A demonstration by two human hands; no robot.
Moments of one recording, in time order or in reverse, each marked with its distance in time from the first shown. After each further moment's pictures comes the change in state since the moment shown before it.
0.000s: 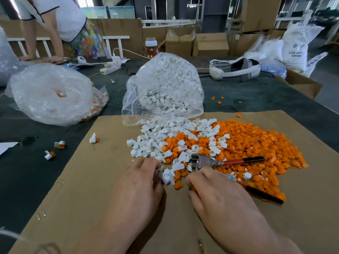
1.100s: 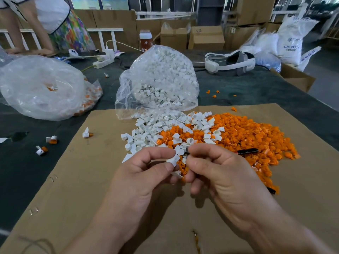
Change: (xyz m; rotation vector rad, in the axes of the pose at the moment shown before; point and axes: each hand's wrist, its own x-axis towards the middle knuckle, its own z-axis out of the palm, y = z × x) left_hand -0.010 0.024 -0.005 -1.400 -0.155 -0.396; right_hand 0.007 0.011 -0.006 1.576 0.099 0.339
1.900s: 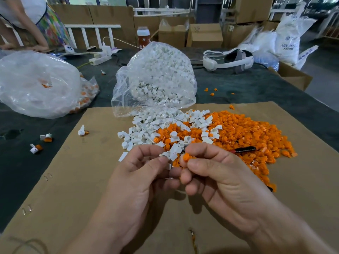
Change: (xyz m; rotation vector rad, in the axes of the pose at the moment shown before) left_hand -0.002 0.002 0.010 -0.088 0.056 -0.009; right_hand -0.002 -0.007 0.002 0.376 -0.197 0.087
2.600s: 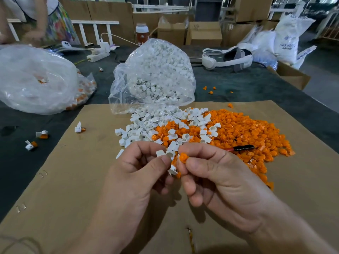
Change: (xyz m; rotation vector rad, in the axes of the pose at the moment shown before) left_hand -0.004 -0.003 0.000 0.210 0.016 0.188; right_hand -0.005 -0.003 0.001 -0.012 -0.070 0.037
